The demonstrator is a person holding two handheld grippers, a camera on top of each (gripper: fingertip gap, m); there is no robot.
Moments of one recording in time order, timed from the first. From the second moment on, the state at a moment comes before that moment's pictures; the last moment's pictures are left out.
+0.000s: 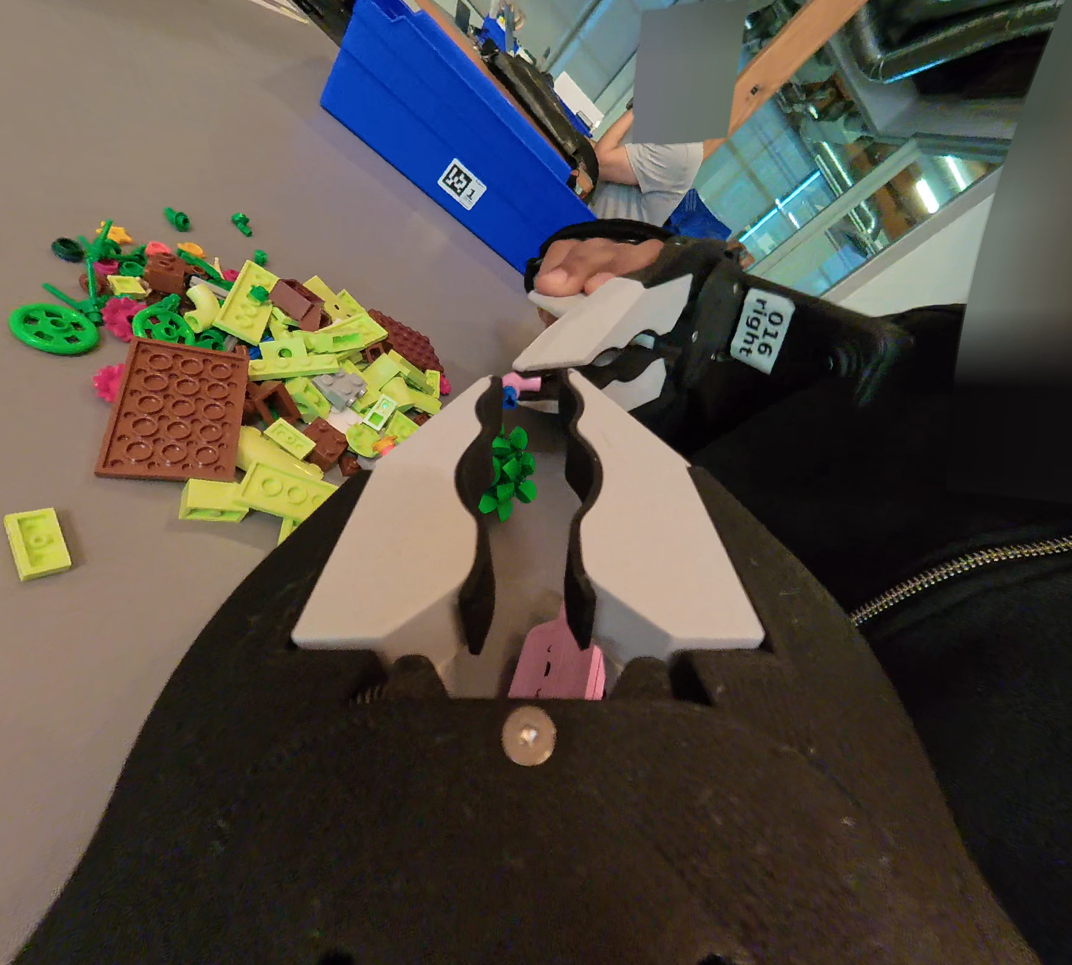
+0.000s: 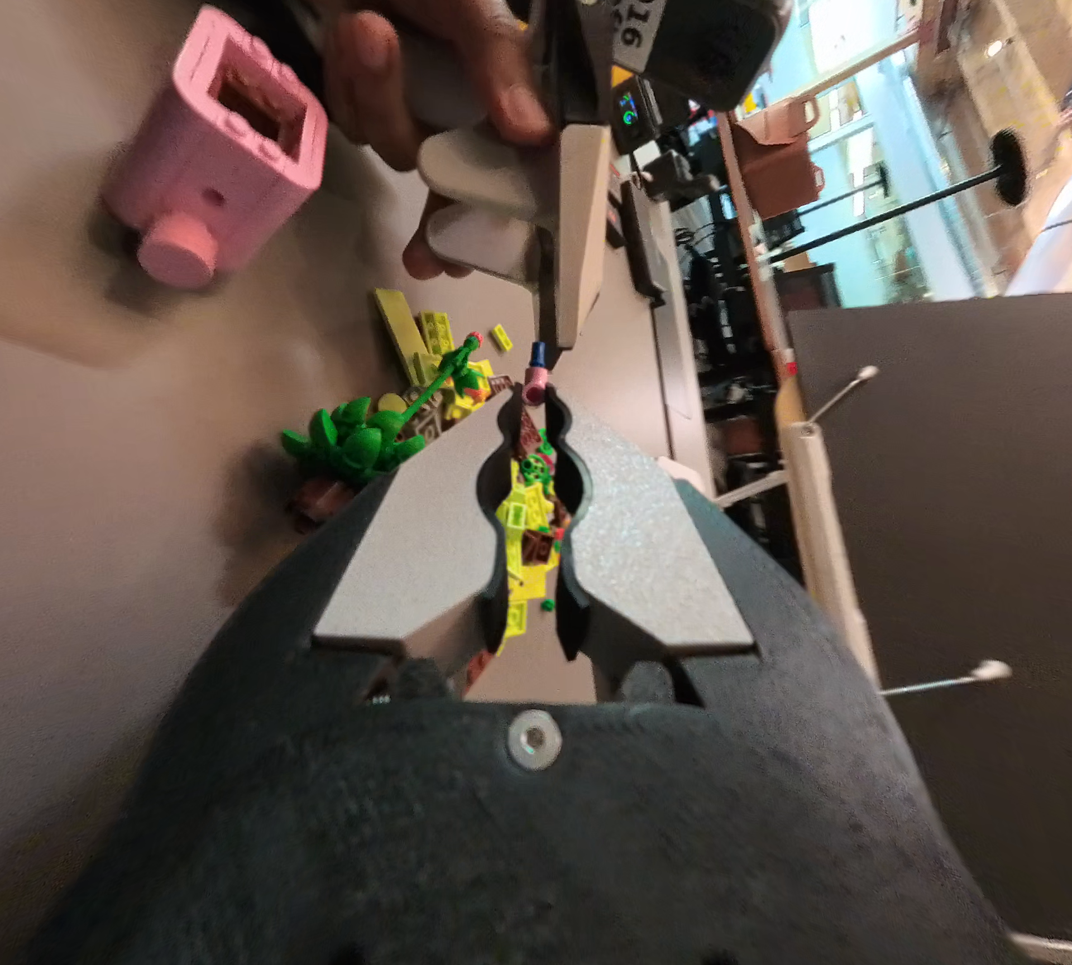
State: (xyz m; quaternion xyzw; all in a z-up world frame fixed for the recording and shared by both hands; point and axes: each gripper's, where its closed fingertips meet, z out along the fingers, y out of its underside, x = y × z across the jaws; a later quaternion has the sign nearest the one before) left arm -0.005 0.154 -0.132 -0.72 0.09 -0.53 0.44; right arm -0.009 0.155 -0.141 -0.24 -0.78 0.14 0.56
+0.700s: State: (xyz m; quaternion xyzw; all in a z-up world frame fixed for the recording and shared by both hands) left arm 0.007 0.147 -0.129 -0.71 0.11 -0.54 0.43; right arm -0.010 0.148 -0.135 -0.24 -0.77 0.17 0.57
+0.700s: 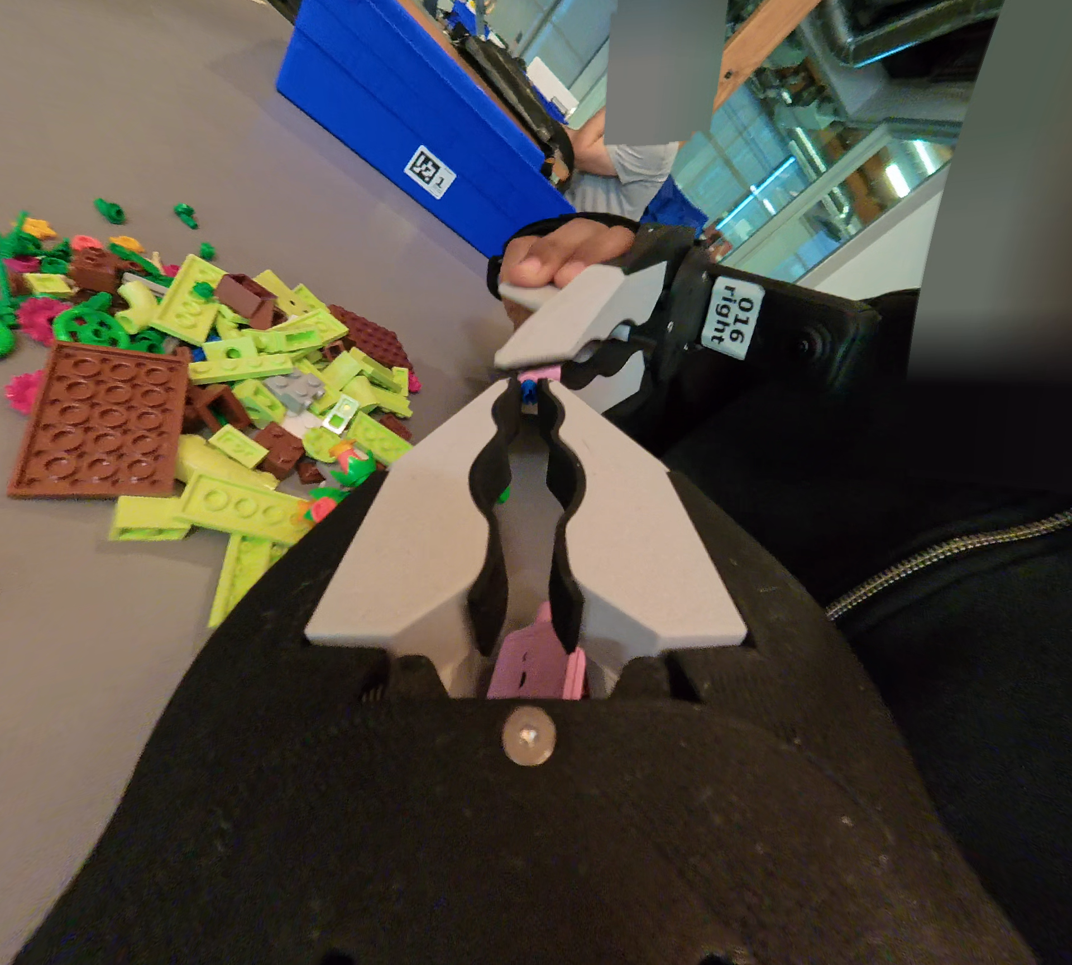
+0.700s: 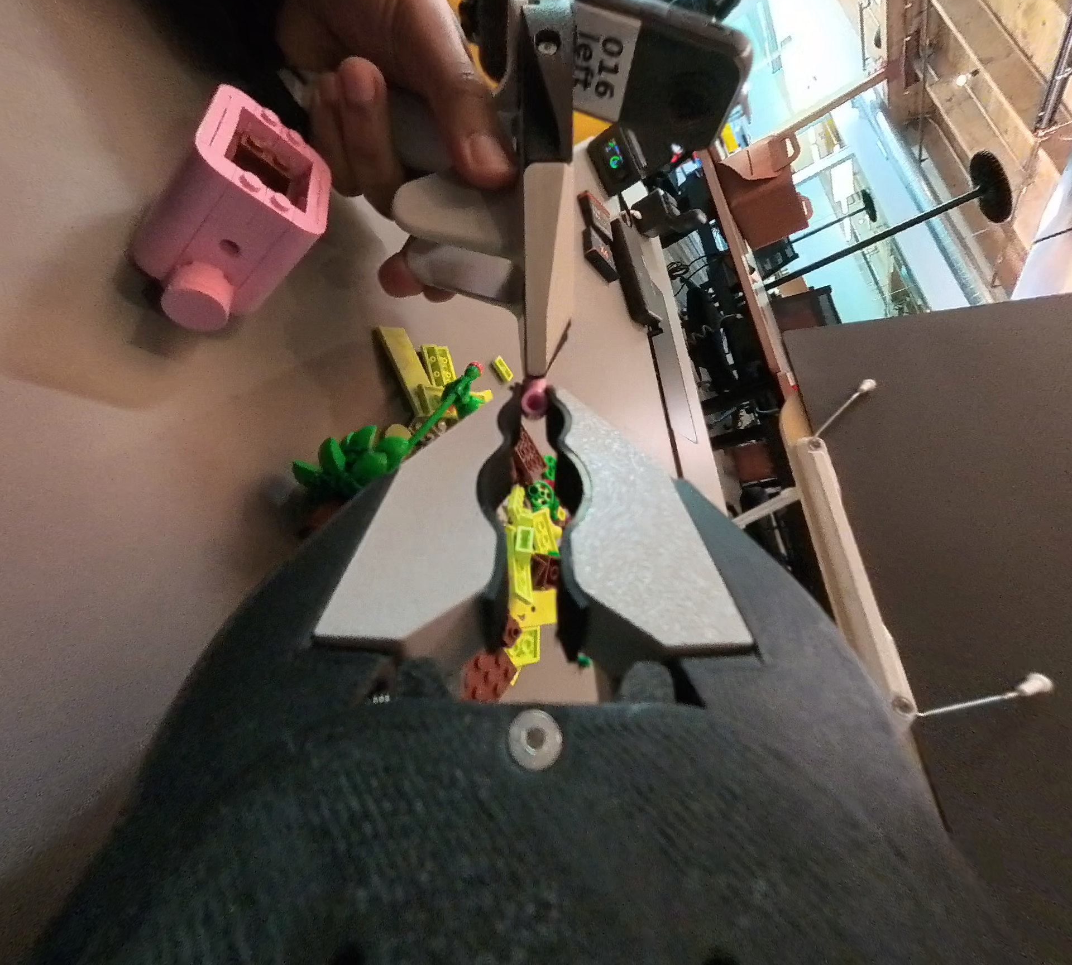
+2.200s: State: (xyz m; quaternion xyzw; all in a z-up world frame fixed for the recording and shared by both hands) left arm -0.073 0.183 -0.163 -0.81 0.19 -0.22 0.51; right arm -0.004 0.237 -0.150 -0.56 -0.61 0.41 0.38
